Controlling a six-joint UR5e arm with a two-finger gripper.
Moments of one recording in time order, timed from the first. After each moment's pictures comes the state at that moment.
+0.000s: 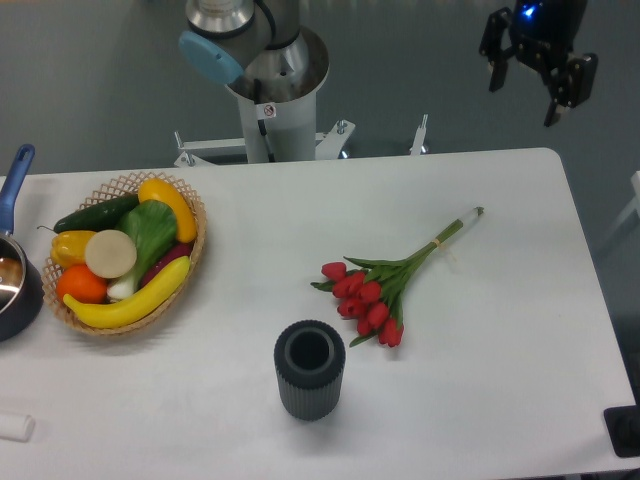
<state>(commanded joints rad) 3.00 -1.58 -1.53 -1.45 1.42 1.92</state>
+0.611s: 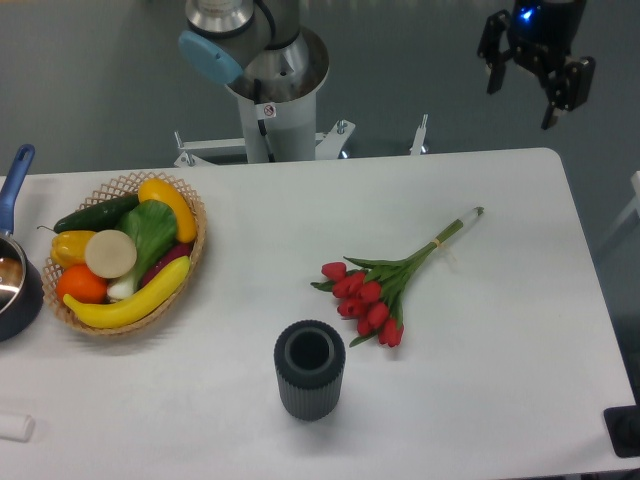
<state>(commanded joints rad) 2.99 -1.58 -1.59 -1.43 1.41 1.88</state>
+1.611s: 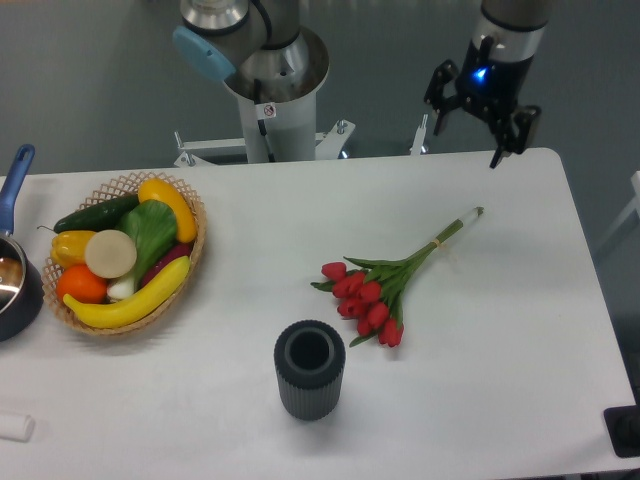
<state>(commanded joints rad) 2.89 -1.60 -1.75 -1.28 1.41 1.58</state>
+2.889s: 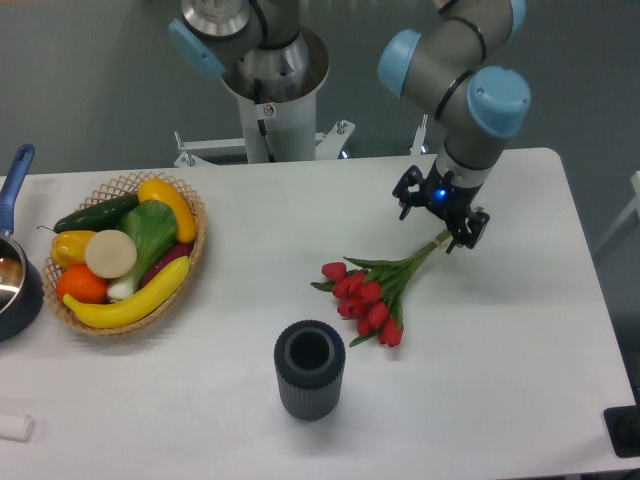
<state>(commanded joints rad) 2.79 -1.88 -1.88 -0.99 1.42 1.46</state>
